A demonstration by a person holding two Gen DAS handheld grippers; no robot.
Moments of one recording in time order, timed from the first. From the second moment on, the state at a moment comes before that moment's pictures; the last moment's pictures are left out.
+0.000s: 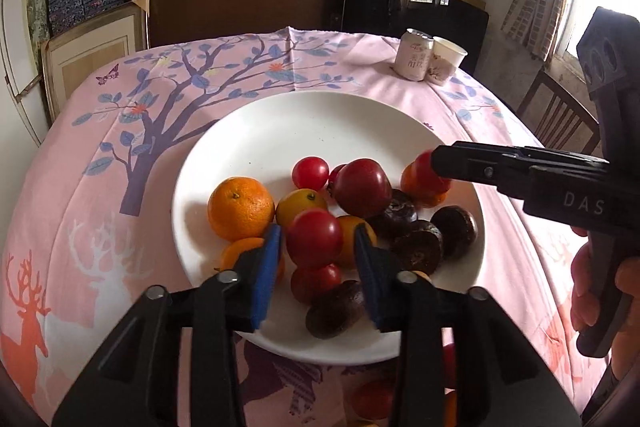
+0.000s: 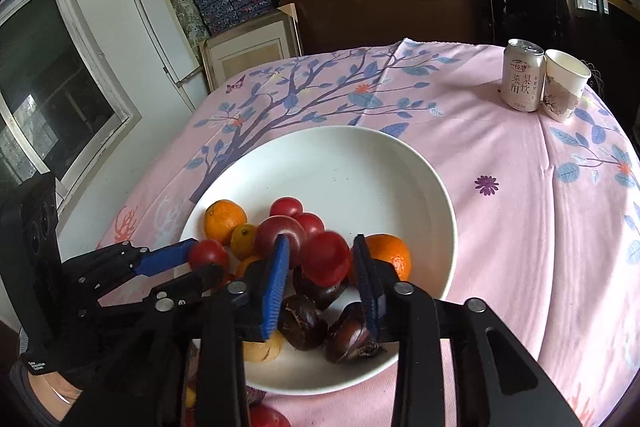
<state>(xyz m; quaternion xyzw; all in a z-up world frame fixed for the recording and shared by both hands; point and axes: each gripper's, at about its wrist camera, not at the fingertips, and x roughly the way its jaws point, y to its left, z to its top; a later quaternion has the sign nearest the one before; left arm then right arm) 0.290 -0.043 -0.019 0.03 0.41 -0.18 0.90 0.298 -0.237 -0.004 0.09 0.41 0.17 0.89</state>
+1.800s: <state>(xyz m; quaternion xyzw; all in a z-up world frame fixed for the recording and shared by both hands) 0.117 0.010 -0.056 0.05 0.40 -0.21 0.89 0.133 -0.193 -0.062 0.05 0.44 0.22 0.87</state>
